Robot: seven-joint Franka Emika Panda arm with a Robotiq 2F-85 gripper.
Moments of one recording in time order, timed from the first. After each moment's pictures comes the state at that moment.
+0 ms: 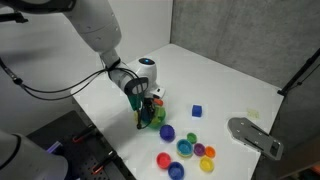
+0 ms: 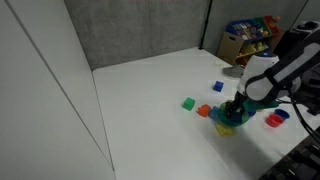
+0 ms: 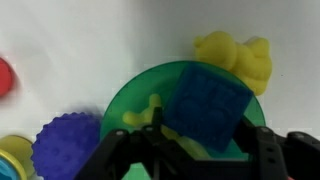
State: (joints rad) arm 0.04 0.55 -0.08 -2.34 0.07 2.82 0.31
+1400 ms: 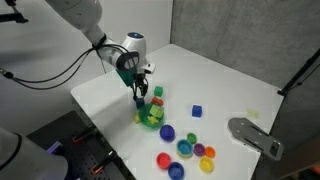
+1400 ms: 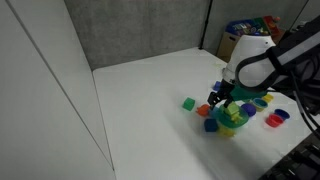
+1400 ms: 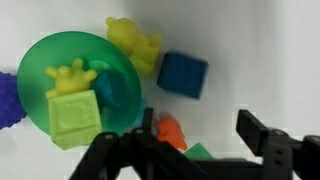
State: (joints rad) arm 0.12 0.40 0.03 -2.29 0.10 2.69 0.30
